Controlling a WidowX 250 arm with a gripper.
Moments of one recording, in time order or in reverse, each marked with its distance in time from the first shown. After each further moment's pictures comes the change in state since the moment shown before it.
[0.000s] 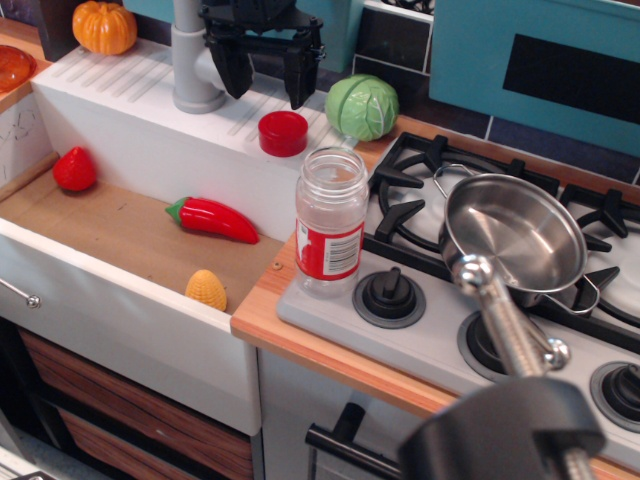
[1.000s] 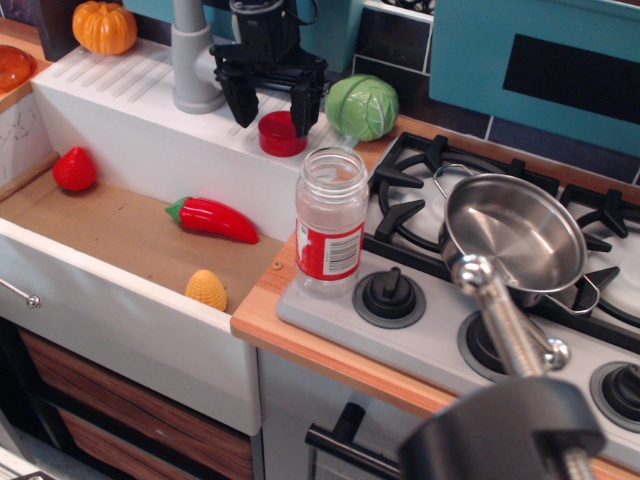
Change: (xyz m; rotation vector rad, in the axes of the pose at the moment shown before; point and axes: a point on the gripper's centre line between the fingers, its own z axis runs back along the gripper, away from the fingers) arm 0.019 0.008 -0.043 0.031 -0.022 0.023
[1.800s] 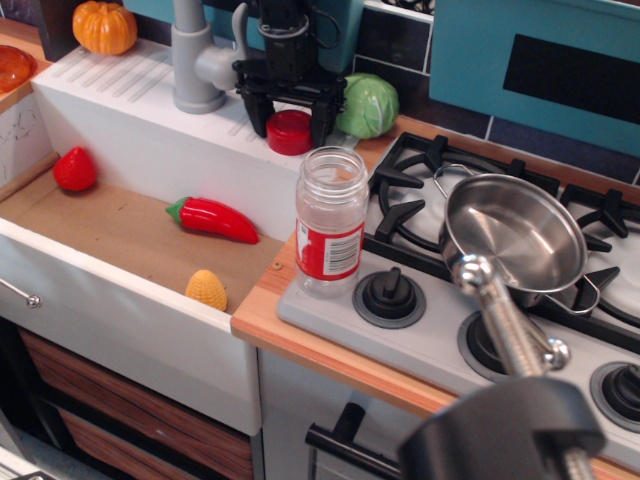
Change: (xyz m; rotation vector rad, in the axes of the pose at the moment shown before) arm 0.021 -0.005 -0.030 0.059 -0.034 0.057
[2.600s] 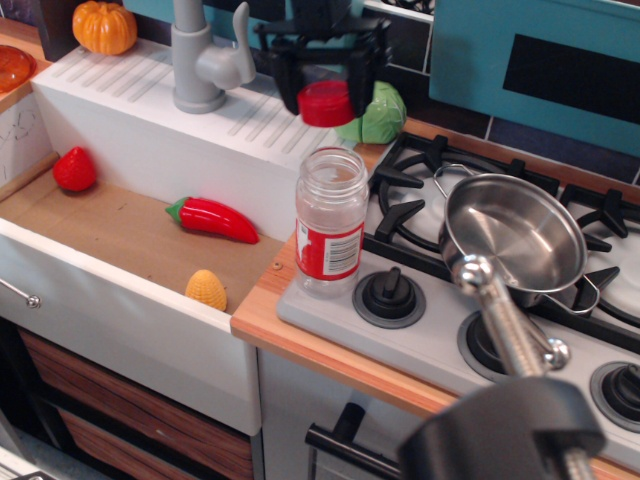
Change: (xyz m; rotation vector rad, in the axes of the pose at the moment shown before) arm -0.039 -0.046 0.078 -0.157 0.159 0.055
